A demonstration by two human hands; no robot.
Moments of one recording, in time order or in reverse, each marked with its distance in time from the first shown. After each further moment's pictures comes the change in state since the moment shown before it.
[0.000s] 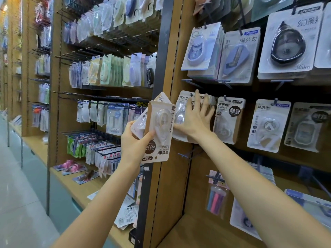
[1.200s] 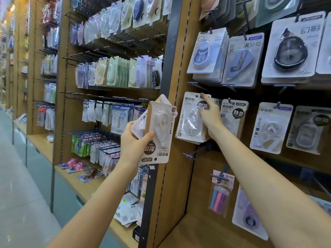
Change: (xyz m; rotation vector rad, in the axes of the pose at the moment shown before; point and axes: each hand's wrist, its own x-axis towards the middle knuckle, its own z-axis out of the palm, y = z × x) left_hand -0.007 0.014 -0.019 0.010 -0.009 -0.038; right_hand 0.016 0.022 -0.008 1.121 0.101 0.249
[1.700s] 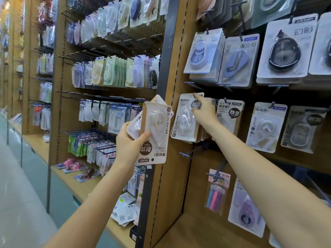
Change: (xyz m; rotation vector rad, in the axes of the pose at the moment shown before) left_hand -0.002 -0.001 -0.002 -0.058 0.015 -0.029; right_hand -0.003 -0.012 -0.001 -0.351 -0.066 -0.140
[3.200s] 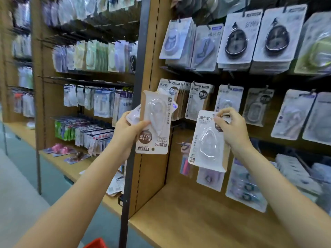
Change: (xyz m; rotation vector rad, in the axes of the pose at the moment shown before) left_hand -0.071 0.028 0.028 -0.082 -0.207 -0.170; right_hand -0.161 0.011 -0.136 0.191 0.150 0.120
